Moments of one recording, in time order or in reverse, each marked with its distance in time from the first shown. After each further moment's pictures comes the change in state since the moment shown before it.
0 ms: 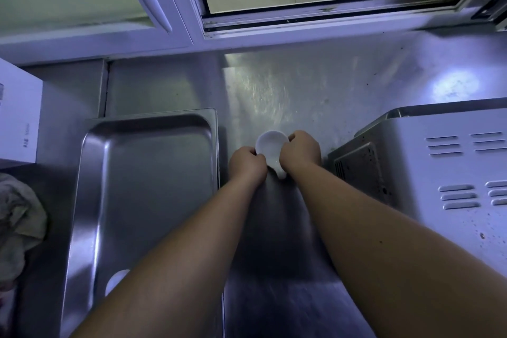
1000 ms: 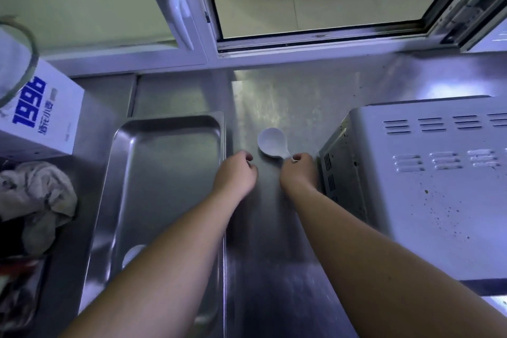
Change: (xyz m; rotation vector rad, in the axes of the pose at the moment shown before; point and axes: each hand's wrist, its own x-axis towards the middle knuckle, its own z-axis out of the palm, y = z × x) left_hand -0.067 -0.023 -0.043 0.403 0.094 0.288; right_hand -0.084 0.045 -0.009 0.349 0.022 0.037
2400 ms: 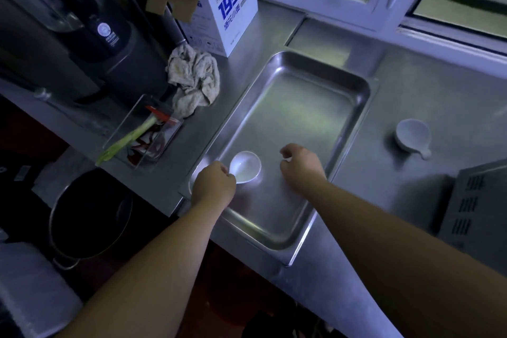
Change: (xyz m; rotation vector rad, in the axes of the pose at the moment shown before) left_hand -0.209 -0.253 -0.056 -0.228 0.349 -0.665; right_hand -0.169 0.015 0.164 -0.612 -0.588 -0.758
